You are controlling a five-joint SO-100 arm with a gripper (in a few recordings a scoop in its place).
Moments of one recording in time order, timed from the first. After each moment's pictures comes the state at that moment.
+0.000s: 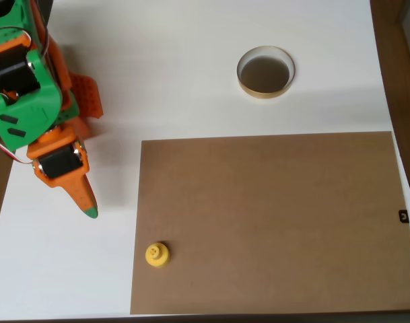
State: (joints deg) arm 20.5 186.3 170.2 63.9 -6.2
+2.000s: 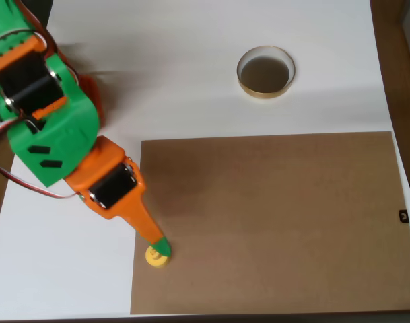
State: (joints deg) arm 7.1 122.0 118.9 61.3 -10.1
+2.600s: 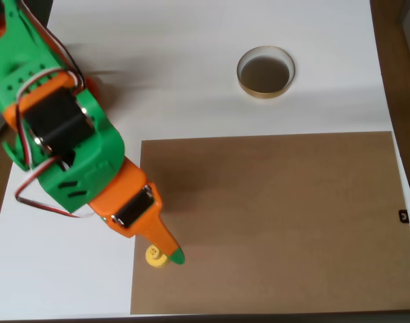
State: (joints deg) arm 6.4 103.7 103.4 77.3 -10.1
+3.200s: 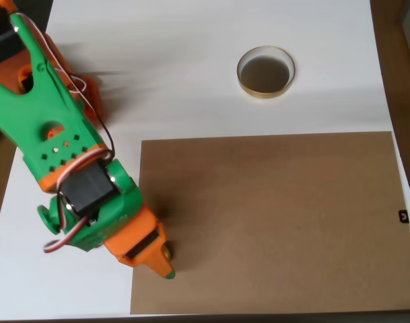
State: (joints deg) arm 9.9 84.8 97.6 77.9 -8.4
